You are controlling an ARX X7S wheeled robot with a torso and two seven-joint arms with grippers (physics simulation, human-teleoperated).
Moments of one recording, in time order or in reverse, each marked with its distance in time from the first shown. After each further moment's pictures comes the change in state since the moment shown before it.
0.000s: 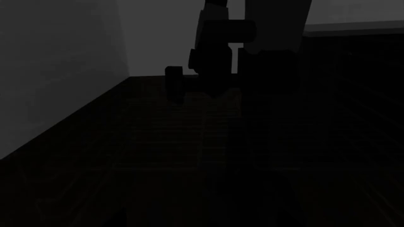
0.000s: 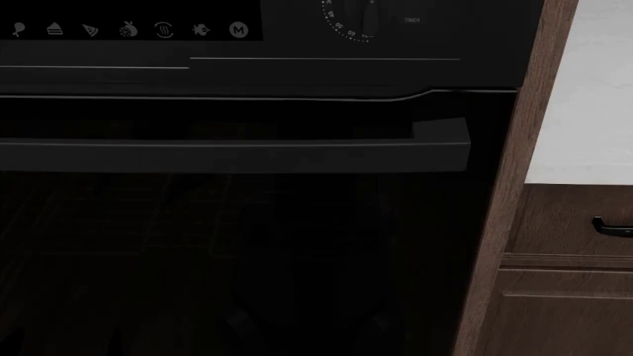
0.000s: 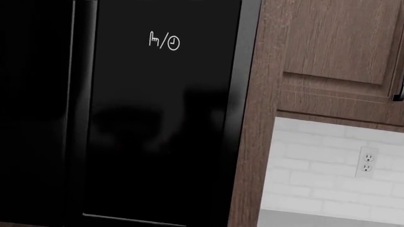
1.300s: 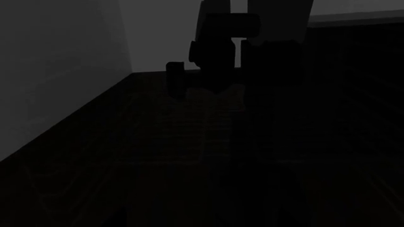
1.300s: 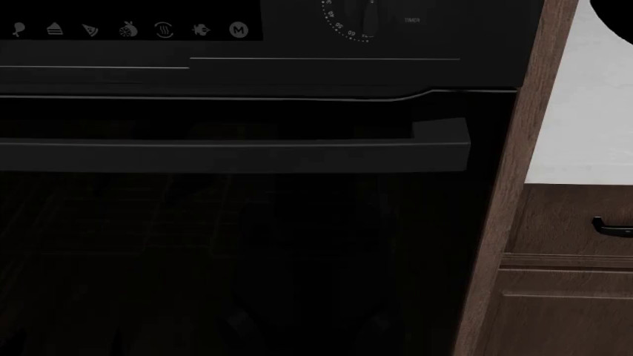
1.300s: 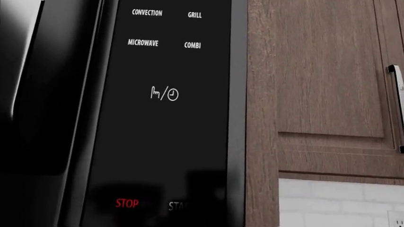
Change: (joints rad) left arm -0.014 -0.019 0.029 -0.035 -0.006 0.005 -0.032; right arm -0.284 -0.001 -0.055 -0.069 -0.321 -0.593 -0.209
